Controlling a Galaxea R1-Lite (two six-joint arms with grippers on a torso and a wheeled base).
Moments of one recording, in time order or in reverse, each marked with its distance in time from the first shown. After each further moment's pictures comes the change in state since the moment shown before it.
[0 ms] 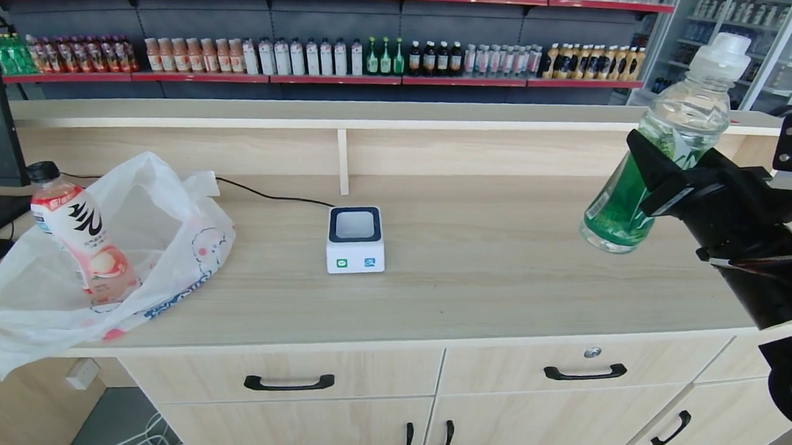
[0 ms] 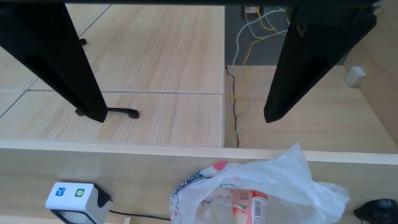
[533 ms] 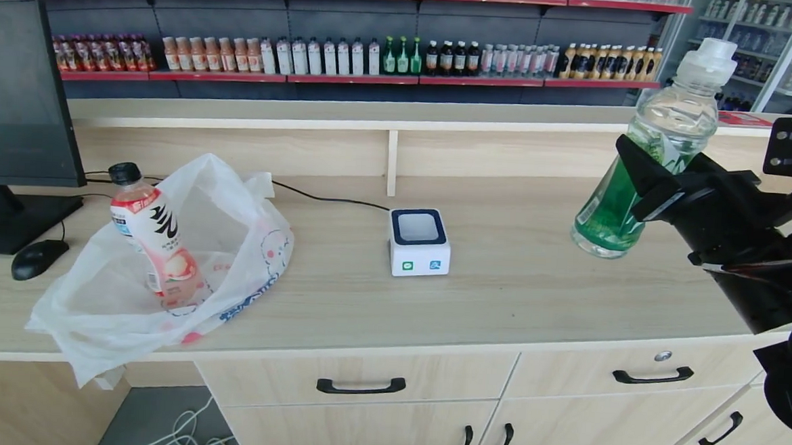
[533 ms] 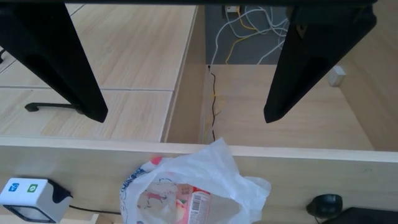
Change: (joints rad) left arm 0.000 0.000 0.000 0.000 0.000 -0.001; right arm 0.020 0.000 0.010 0.002 0.000 0.011
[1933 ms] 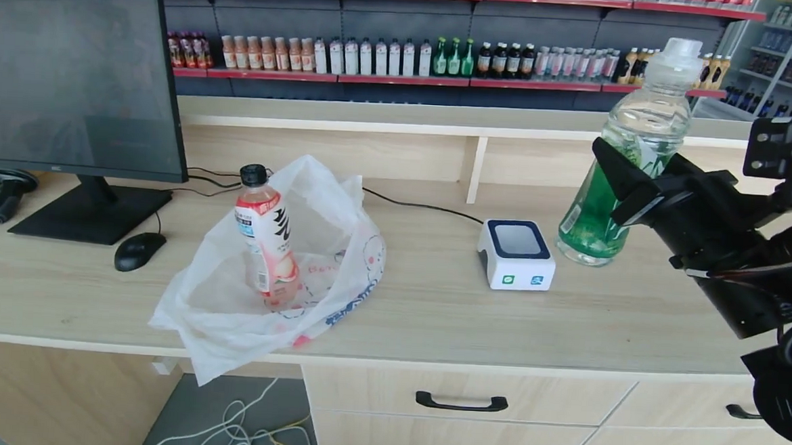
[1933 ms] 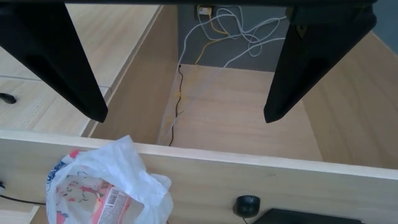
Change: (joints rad) left arm 0.000 0.000 0.000 0.000 0.000 -0.001; right arm 0.062 -0.003 0.000 0.006 0.003 -0.008
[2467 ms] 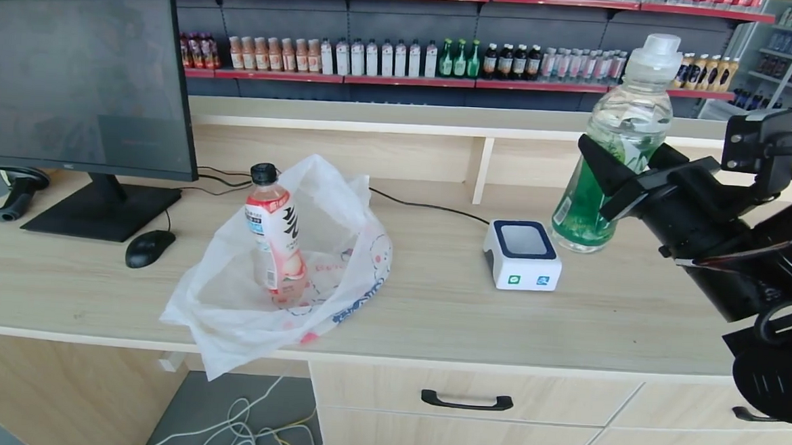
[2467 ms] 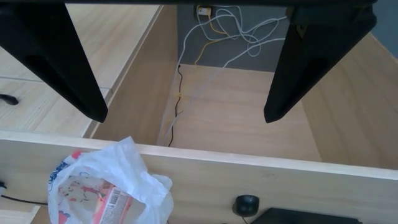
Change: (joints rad) left arm 0.000 0.000 0.000 -0.001 0.000 0.000; right arm -0.018 0.066 -0.080 -0.006 0.131 -0.075
